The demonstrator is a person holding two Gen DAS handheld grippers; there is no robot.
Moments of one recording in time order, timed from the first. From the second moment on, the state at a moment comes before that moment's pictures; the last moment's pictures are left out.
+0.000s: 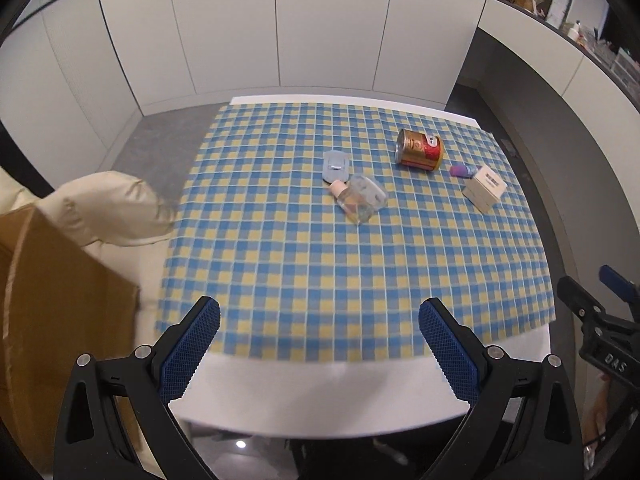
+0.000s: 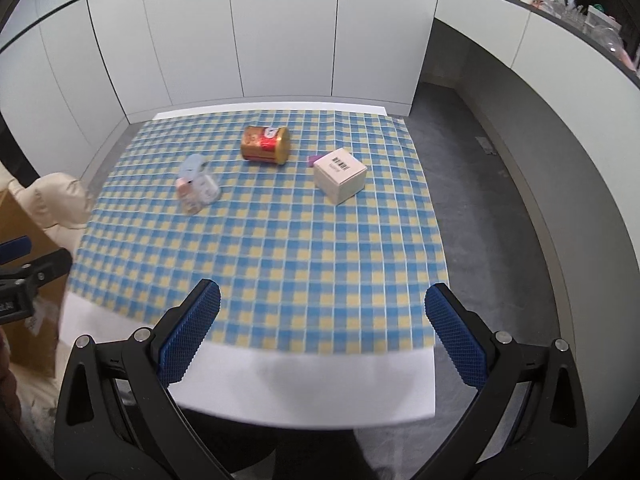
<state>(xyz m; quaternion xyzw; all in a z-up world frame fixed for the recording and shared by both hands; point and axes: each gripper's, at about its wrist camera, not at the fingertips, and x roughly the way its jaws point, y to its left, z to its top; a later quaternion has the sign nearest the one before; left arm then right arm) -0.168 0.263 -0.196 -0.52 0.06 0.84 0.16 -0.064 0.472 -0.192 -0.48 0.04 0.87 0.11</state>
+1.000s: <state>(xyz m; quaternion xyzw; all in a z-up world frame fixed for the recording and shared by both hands) -0.307 0.372 -0.347 -0.50 0.17 0.80 0.27 -0.244 0.545 -0.333 -0.50 -0.02 0.87 0.03</state>
